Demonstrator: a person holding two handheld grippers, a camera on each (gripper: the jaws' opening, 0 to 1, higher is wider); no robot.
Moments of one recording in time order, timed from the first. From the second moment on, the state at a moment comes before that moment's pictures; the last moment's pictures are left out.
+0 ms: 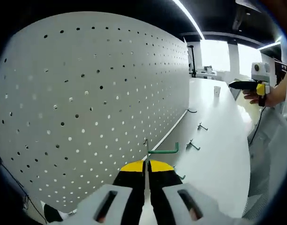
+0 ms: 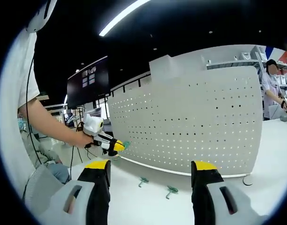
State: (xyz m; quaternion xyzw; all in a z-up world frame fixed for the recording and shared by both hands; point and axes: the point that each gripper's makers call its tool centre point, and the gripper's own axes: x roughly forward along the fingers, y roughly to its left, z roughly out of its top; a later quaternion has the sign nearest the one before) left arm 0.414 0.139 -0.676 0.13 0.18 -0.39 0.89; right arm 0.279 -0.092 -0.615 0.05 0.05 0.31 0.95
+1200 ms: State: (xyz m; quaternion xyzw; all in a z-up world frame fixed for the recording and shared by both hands) left arm 0.359 0.084 -0.553 -0.01 -0.01 -0.39 0.92; right arm 0.274 -0.094 -0.604 0.08 0.03 0.31 0.95
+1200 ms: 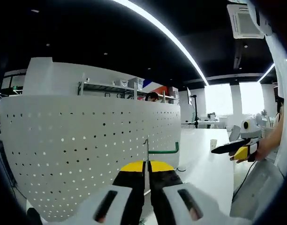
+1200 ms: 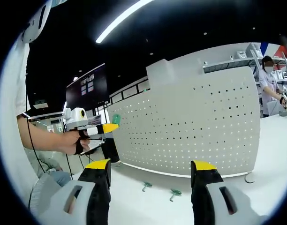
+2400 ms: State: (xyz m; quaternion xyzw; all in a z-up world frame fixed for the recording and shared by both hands) left arm 0.341 0.060 -0.577 0.00 0.02 -0.40 0.92; right arm 0.281 -0.050 -0.579 0.18 0.03 0.36 0.91
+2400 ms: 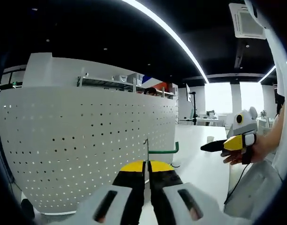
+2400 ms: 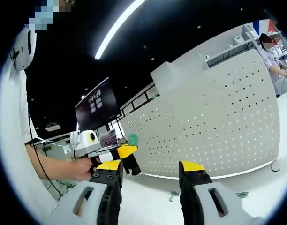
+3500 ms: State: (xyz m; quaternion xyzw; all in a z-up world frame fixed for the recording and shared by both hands) left arm 0.321 0.022 -0.579 0.00 0.02 -0.41 0.91; right arm 0.306 0.008 -0.557 0.20 0.00 0.38 0.90
